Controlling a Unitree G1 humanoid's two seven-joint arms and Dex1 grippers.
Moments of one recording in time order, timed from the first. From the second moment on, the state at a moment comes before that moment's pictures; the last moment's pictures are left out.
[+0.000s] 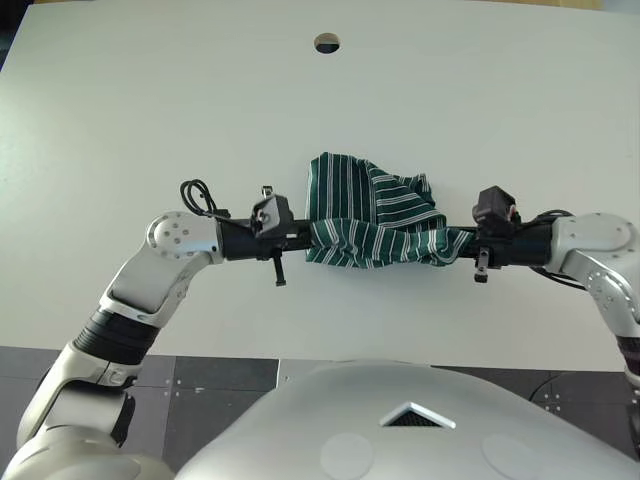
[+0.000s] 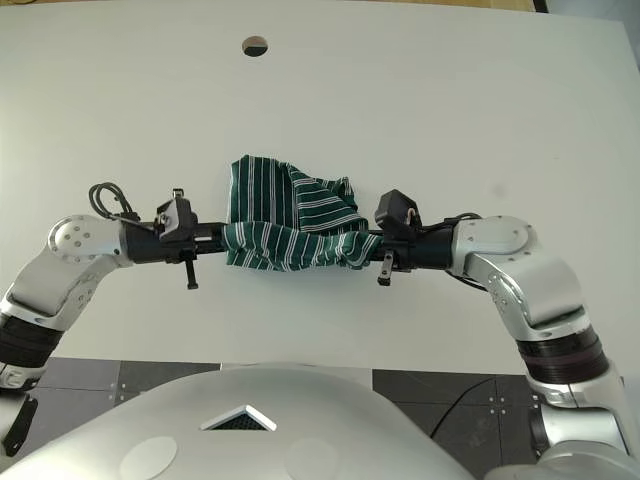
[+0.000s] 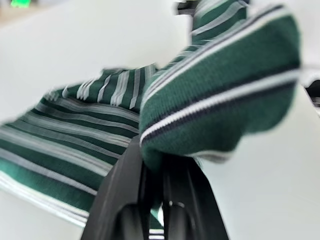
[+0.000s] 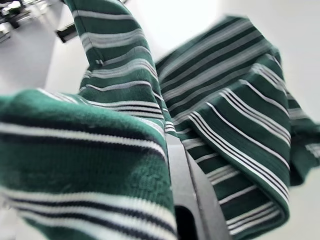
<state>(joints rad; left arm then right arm) -0.05 0.78 -0.37 -0.18 -0.52 0.25 -0.89 -0.03 -0.79 0.22 -0.35 0.57 0.64 0.95</state>
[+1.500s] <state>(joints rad) -0.28 0.33 0.17 0.13 -0.57 0.68 -0.54 -0.28 -0.44 0.01 -0.08 0.35 0.55 0.56</state>
